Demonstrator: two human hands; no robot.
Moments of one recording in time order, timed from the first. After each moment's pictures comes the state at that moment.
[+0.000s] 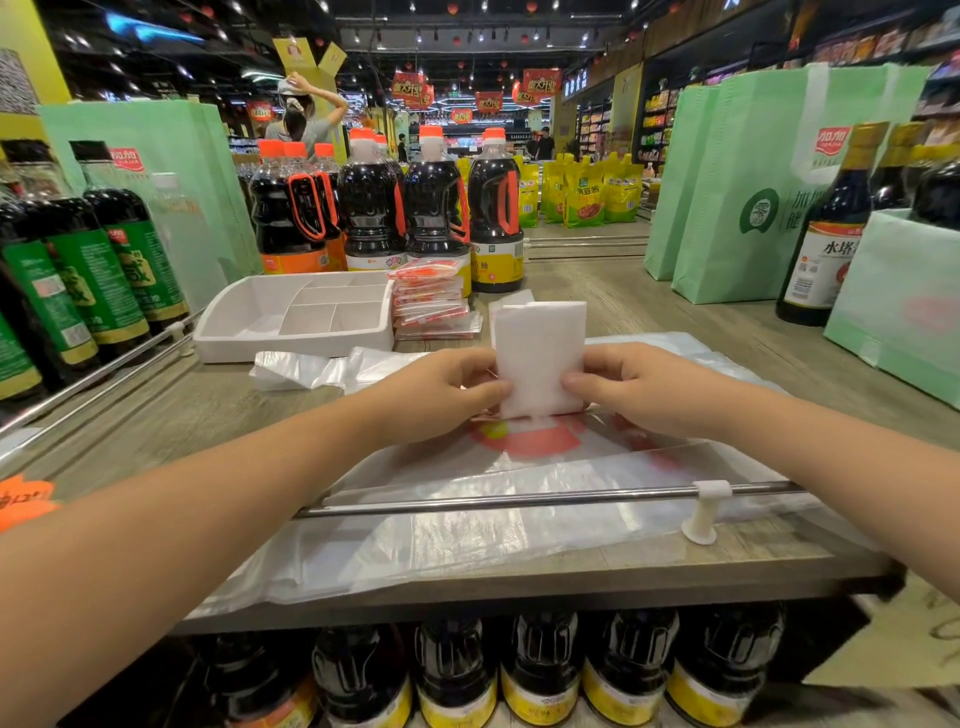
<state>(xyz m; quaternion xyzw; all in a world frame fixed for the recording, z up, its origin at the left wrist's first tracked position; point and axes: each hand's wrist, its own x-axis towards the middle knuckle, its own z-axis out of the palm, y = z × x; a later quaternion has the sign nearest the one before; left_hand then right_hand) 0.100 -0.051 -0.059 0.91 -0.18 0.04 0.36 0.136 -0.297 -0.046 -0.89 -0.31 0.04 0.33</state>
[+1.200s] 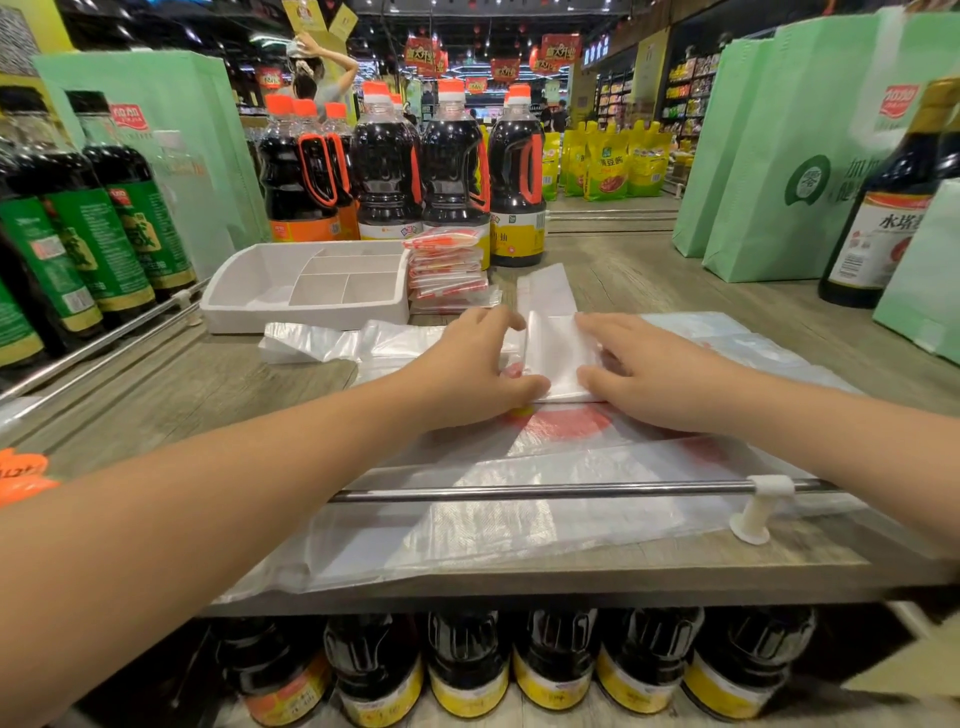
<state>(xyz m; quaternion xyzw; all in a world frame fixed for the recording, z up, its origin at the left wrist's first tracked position) 0.108 -0.063 -0.064 0.96 -0.10 0.09 0.24 0.147 -0.275 -0.054 -0.95 -0.29 -0.05 0.12</state>
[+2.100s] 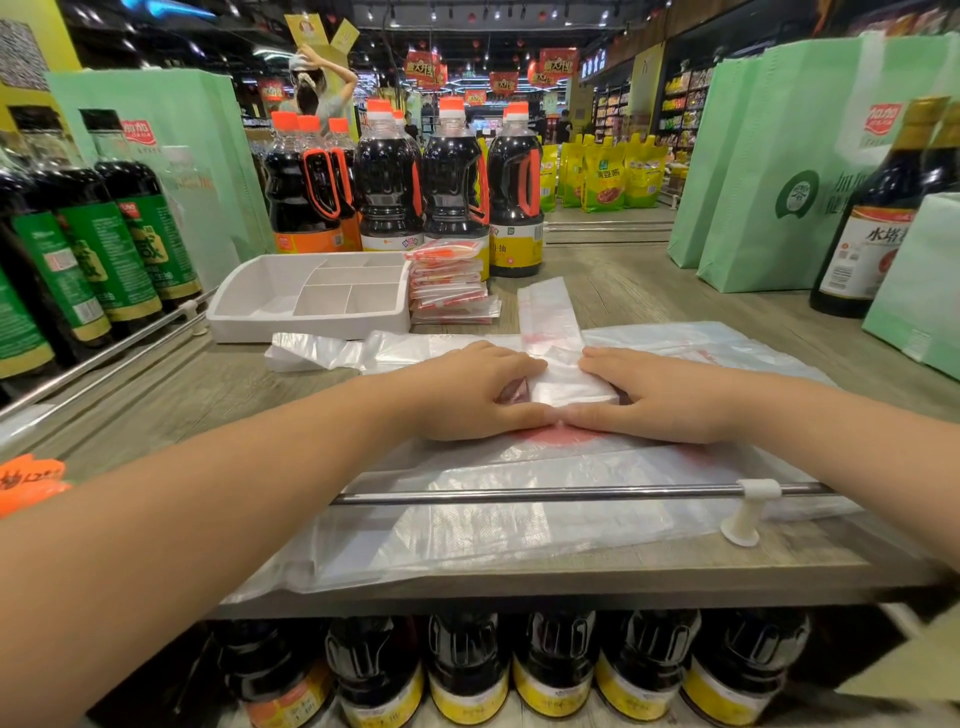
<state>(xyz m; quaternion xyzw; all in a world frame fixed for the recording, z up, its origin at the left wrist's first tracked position) 0.103 -0.059 -0.053 0.98 -0.21 0.02 0.05 0.141 -0.284 -0.045 -0.95 -0.31 0.07 0.04</state>
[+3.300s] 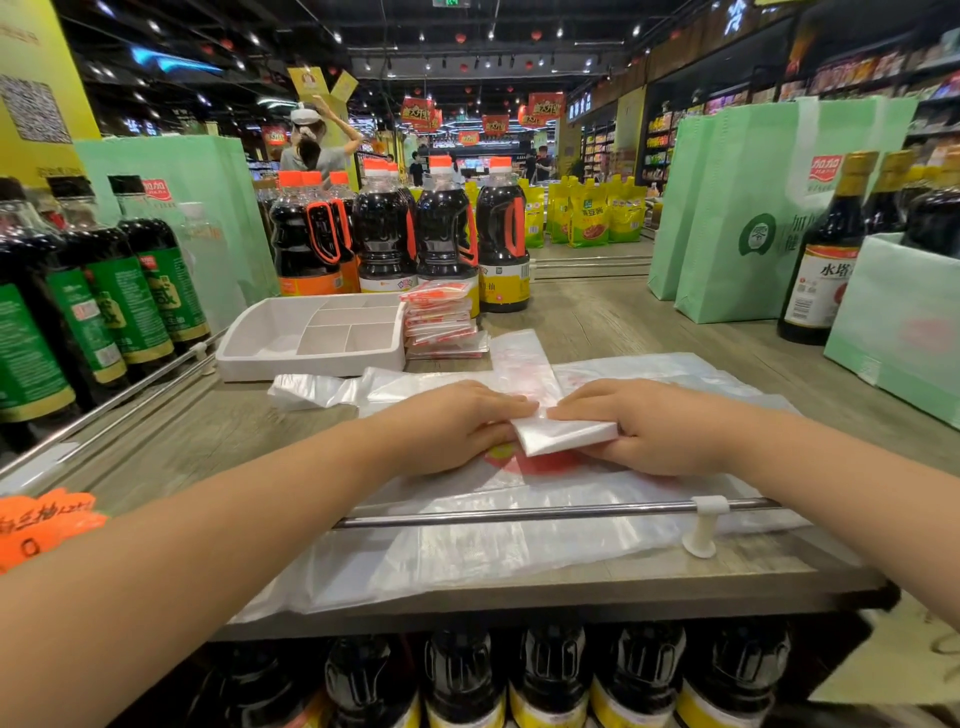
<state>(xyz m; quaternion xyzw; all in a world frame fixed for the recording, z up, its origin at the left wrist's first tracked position) 0.099 -0.048 -0.062 0.95 -0.28 0.08 0.08 0.126 -0.304 -0.039 -0.91 -0.41 0.02 0.06</state>
